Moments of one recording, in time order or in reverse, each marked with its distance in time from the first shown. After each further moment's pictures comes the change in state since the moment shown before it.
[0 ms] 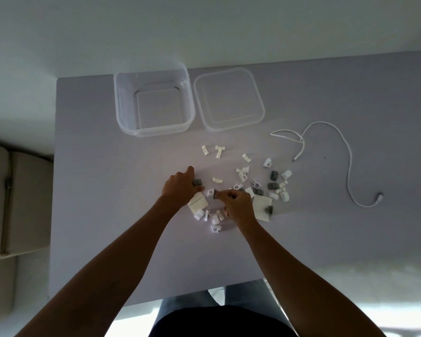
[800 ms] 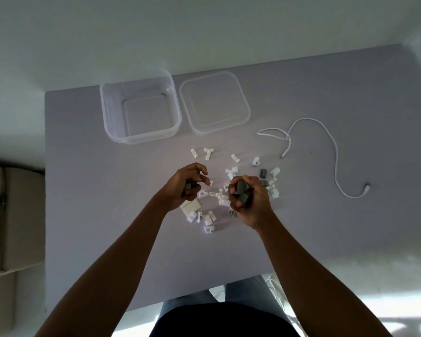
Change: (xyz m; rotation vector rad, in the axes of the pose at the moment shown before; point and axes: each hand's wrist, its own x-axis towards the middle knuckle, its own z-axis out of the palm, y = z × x) left_hand -0.018 0.043 -0.045 -1.369 -0.472 -0.041; right_hand -0.011 -0.032 -0.059 0.880 -0.359 0.129
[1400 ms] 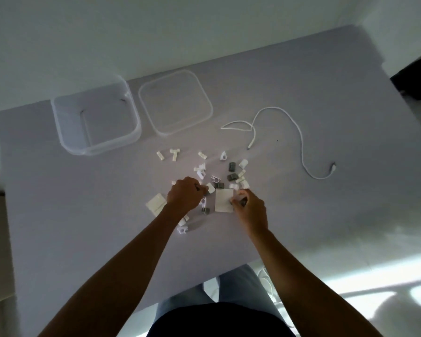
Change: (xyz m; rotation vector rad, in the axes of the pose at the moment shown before) left_hand 0.063 -0.058 0.074 1.215 0.387 -0.023; right_hand -0.033 0.013 -0.108 -1.347 0.658 -0.307
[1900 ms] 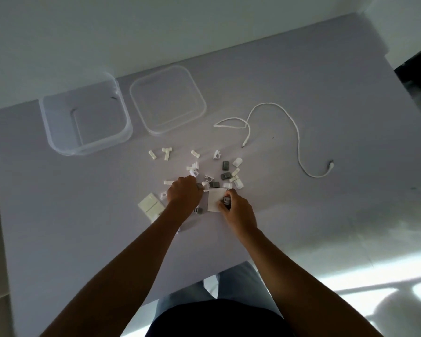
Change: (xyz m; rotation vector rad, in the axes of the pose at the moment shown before) left_hand 0.000 0.031 0.017 0.277 0.120 0.012; right_hand 0.009 0.012 0.016 -0.118 -0.123 -0.113
